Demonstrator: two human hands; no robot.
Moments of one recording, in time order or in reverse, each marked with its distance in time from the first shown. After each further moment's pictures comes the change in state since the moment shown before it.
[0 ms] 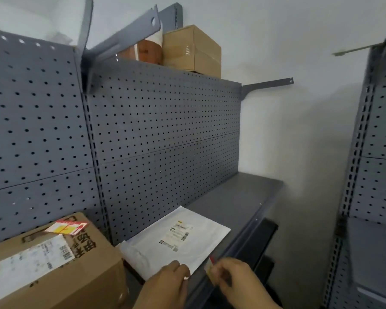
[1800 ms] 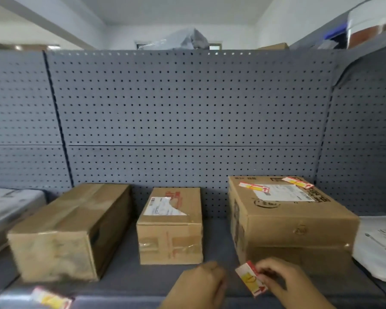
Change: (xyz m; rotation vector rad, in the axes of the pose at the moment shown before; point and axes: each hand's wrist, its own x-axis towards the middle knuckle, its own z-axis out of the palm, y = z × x) left_hand -0.394 -0.077 -0.085 0.204 0.134 -0.605; right_hand -0.093 -0.309 0.072 0.418 -0.463 -0.500
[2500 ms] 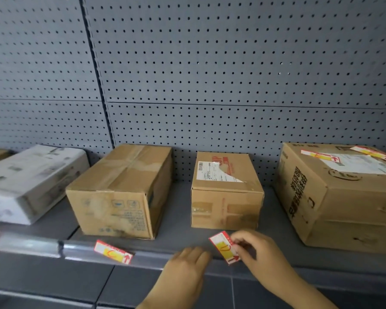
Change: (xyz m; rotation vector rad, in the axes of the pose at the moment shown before) left_hand -0.092 -0.131 0.025 0.110 0.154 0.008; right_hand 0.056 -0.083 0.155 0.082 -0.024 -0.214
